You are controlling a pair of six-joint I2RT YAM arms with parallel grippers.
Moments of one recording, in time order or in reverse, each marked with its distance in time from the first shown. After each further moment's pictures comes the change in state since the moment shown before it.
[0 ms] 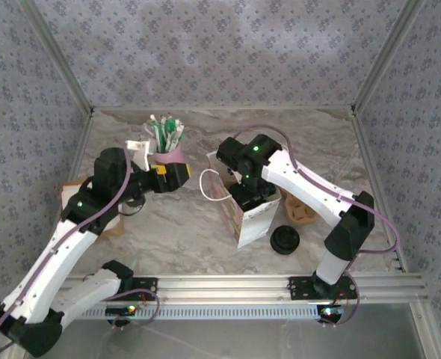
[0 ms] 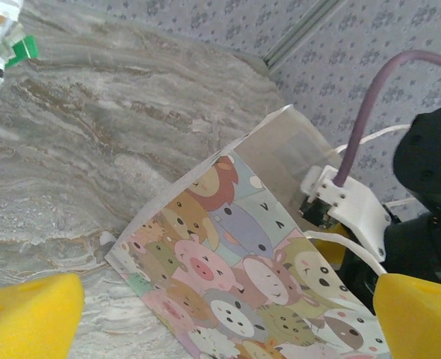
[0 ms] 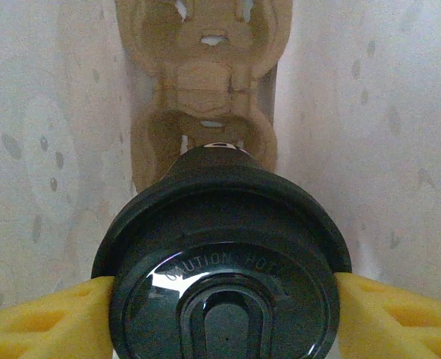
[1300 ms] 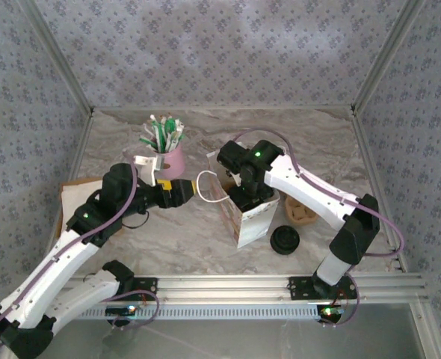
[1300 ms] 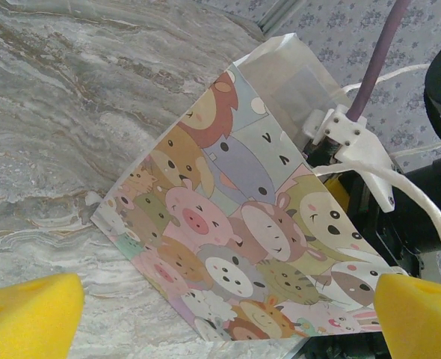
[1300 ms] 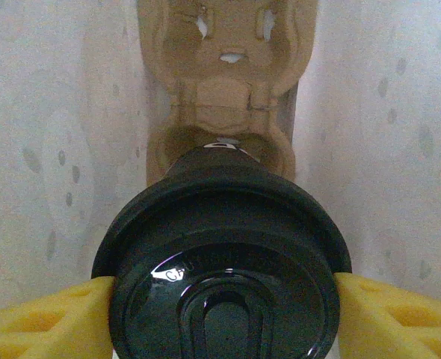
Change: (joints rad) left arm -0.105 -0.064 -0.135 0.037 -0.038 -0.042; right arm 0.013 -0.045 -0.085 0.099 -0.016 0.000
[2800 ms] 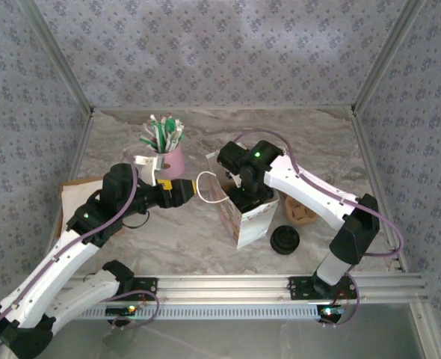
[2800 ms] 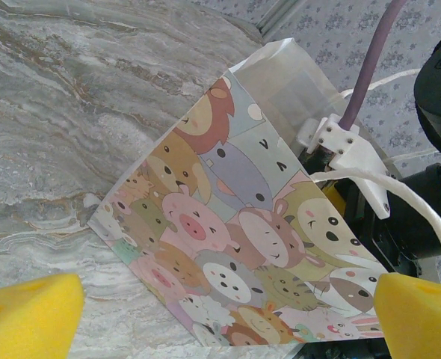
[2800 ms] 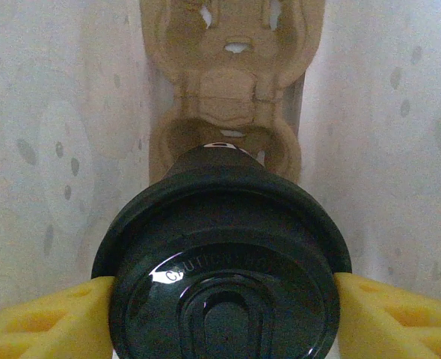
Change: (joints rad) left arm -0.007 0.000 -0.001 0.008 -0.007 -0.004; right arm 0.000 0.000 -0.007 -0.006 -0.027 0.000
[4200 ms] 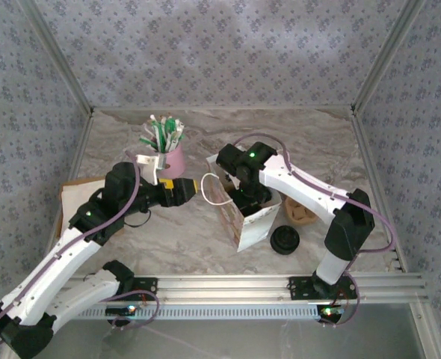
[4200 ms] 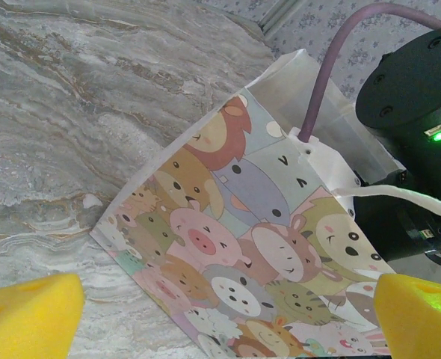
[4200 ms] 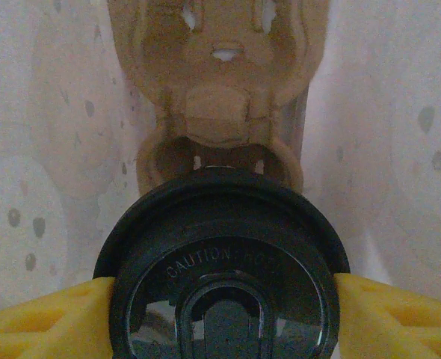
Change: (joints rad) left arm -0.001 0.019 0.000 0.013 0.000 0.000; right arm -0.021 0.043 -0.046 0.038 -0.034 -0.001
